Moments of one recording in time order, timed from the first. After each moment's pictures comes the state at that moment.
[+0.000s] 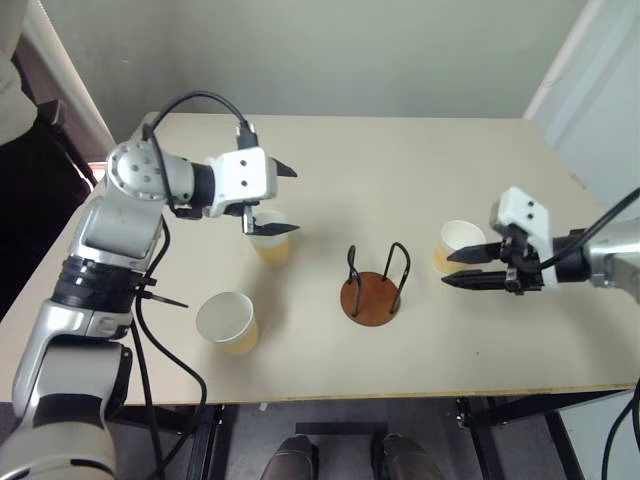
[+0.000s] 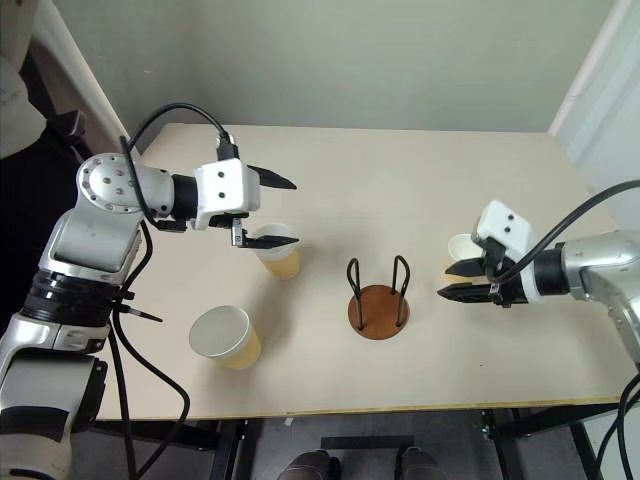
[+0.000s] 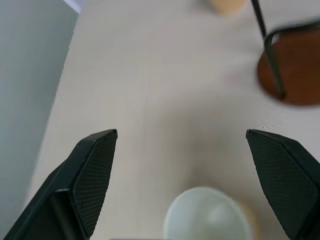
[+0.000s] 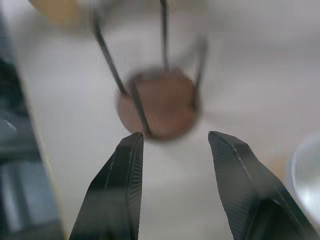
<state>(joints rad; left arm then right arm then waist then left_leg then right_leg) -0.99 0.83 -0.23 0.24 0.01 -0.03 -1.24 -0.62 -1.05 -0.04 -0.41 0.58 1.06 1.13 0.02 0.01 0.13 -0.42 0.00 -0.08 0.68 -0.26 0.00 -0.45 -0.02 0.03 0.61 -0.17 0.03</state>
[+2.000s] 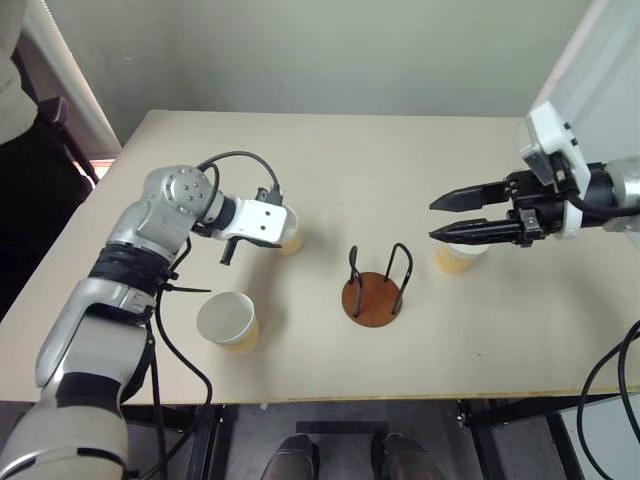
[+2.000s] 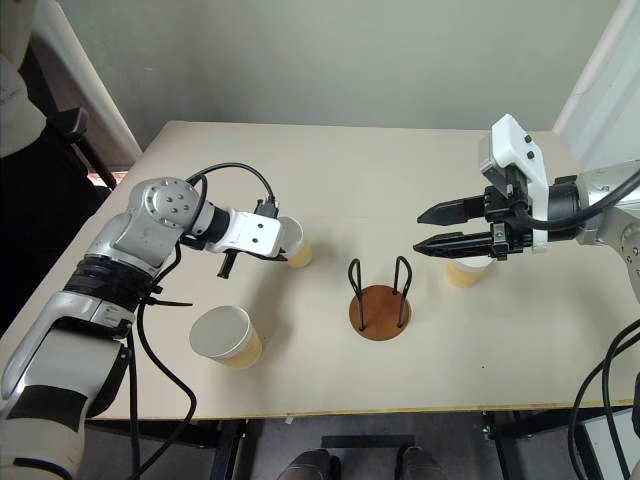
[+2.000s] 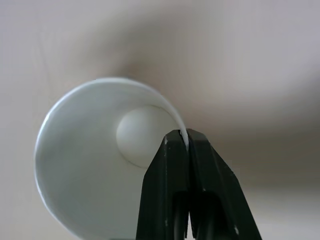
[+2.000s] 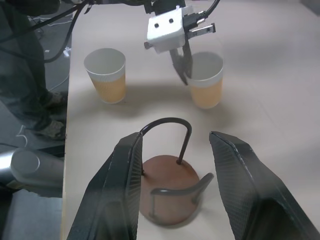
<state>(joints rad) -1.08 0.76 -0.37 0.61 0.20 -0.25 -1.42 -0.86 -1.02 -0.01 -0.29 0.69 0.90 1.23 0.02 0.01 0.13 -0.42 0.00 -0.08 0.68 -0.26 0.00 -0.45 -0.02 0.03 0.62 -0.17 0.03</state>
